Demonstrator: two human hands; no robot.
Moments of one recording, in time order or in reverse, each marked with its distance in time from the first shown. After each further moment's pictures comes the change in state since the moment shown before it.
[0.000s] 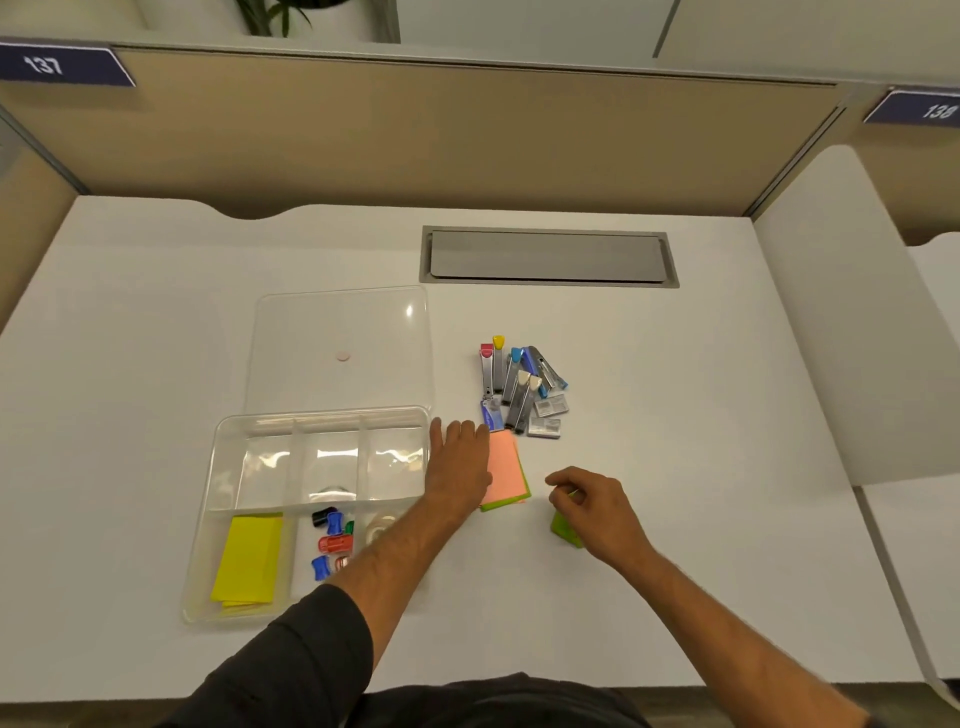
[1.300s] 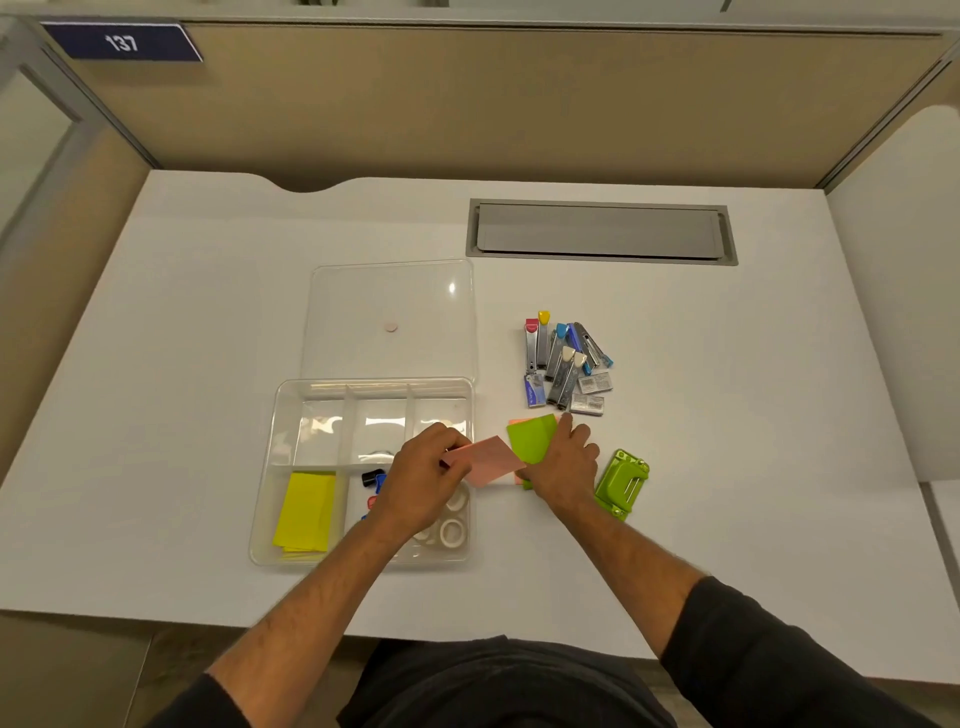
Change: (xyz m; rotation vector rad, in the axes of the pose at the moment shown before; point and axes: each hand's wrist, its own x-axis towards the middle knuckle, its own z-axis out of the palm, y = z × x) left_hand -0.112 -0.077 -0.044 -0.809 0.245 0.035; right_hand 0.052 -0.033 0.100 -0.421 -0.028 0.288
